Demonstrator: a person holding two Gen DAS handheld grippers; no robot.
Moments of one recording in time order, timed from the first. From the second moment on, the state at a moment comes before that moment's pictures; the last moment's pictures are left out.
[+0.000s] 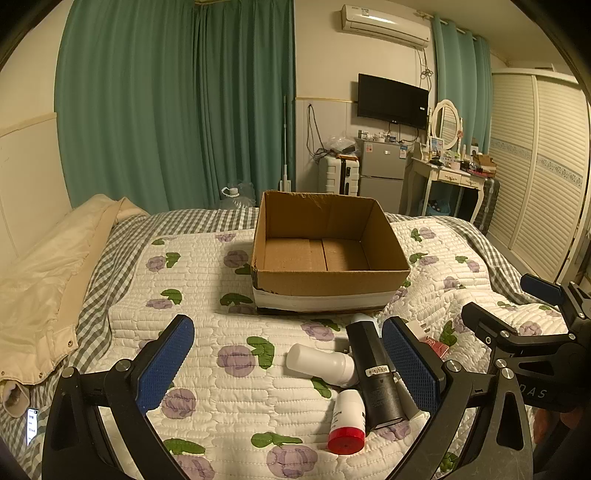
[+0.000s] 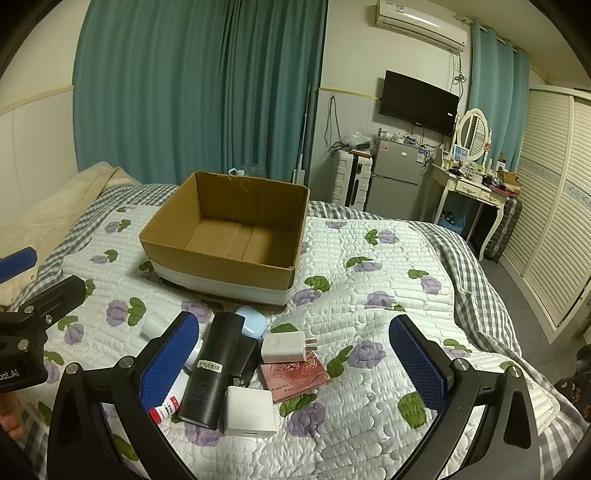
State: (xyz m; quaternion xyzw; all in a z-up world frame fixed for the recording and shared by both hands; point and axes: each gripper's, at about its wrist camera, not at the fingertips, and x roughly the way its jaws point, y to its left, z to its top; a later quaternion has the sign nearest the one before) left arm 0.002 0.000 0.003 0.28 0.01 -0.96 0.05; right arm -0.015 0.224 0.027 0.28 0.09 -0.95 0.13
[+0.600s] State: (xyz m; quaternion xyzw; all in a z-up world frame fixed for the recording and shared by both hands) left arm 0.002 0.000 0.005 0.28 0.01 -0.96 0.04; right arm -0.015 0.224 0.027 0.28 0.09 -0.95 0.13
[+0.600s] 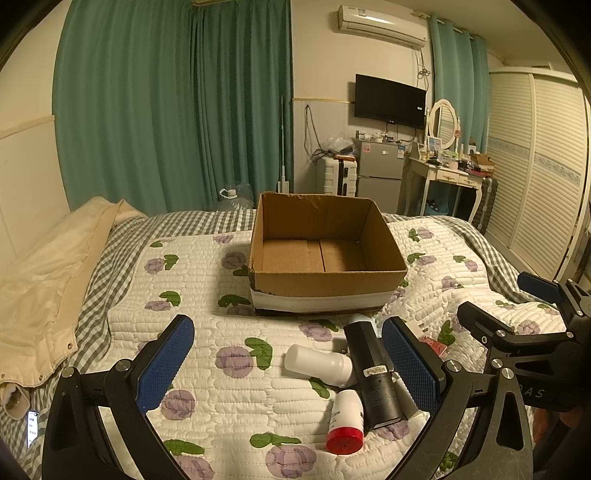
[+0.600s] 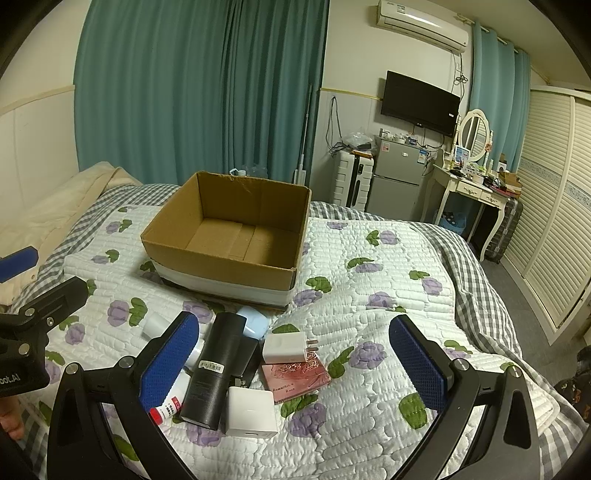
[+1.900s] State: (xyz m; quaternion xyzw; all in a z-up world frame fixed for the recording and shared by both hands) left arm -0.022 0.038 -0.085 0.42 -0.01 -0.91 -0.02; right arm -0.030 0.230 -0.003 0.33 0.09 -0.93 0.12
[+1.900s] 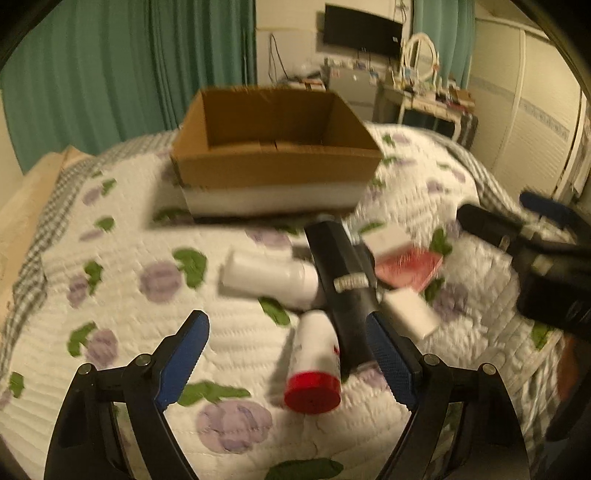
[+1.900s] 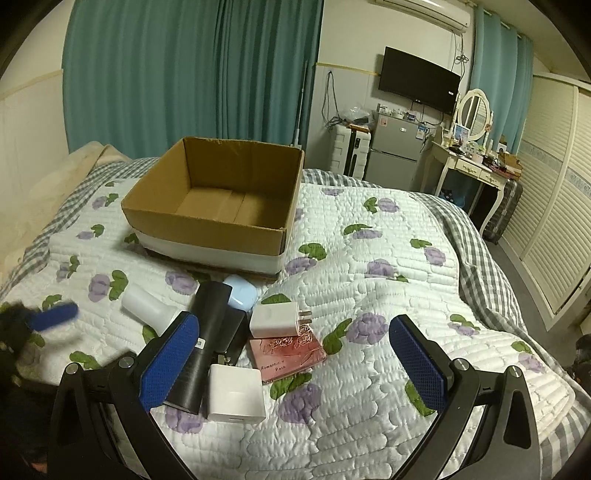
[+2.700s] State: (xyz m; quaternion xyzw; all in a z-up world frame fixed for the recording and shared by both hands) left arm -0.025 0.029 -0.094 0.43 -0.03 -0.90 -0.03; right arm -0.036 0.216 -0.023 0.36 0.12 -0.92 0.12
